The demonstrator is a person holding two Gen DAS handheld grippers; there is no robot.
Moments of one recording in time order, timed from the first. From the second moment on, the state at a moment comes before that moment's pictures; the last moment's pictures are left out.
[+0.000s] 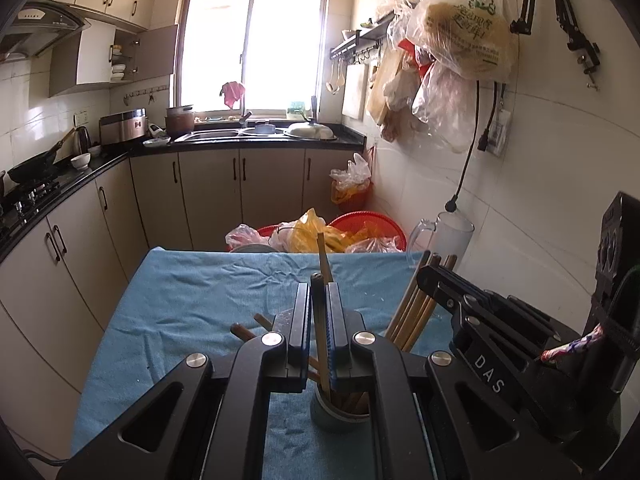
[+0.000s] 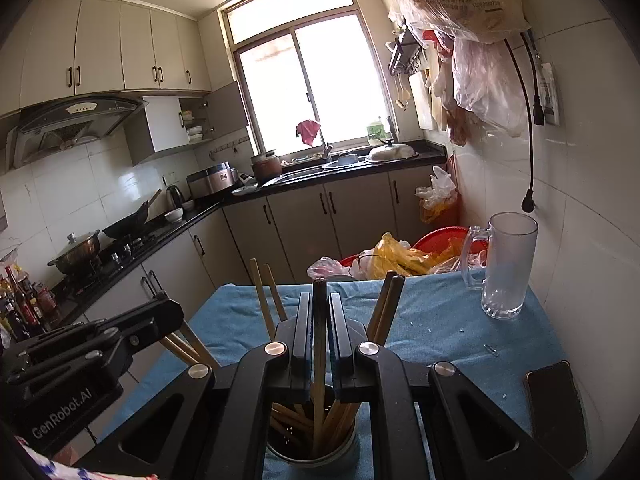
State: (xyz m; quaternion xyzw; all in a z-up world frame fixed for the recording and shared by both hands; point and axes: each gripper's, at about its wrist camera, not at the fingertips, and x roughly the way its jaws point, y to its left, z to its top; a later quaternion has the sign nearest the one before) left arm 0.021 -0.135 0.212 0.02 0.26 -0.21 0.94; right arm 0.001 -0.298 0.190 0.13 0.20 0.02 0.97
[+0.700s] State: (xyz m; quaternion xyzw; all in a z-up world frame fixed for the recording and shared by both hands) left arm 0.016 -0.136 0.211 0.02 0.26 -0.20 0.95; right arm -0.001 -0.298 0.195 0.13 0.20 0.02 0.97
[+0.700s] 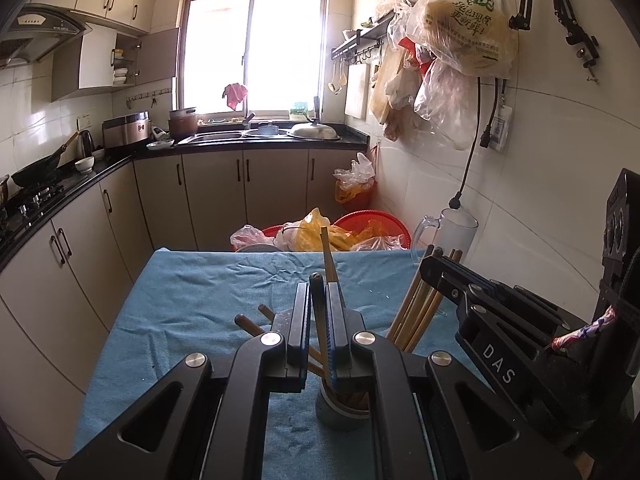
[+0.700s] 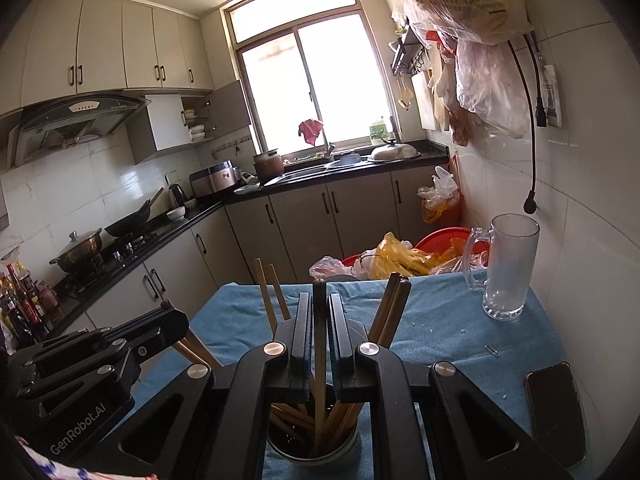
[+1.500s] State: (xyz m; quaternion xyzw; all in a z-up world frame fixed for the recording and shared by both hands) left arm -0.060 -0.101 0.252 0.03 0.19 -0.17 0.97; right arm -0.082 -0.306 0.233 0.11 0.16 -0.02 0.98
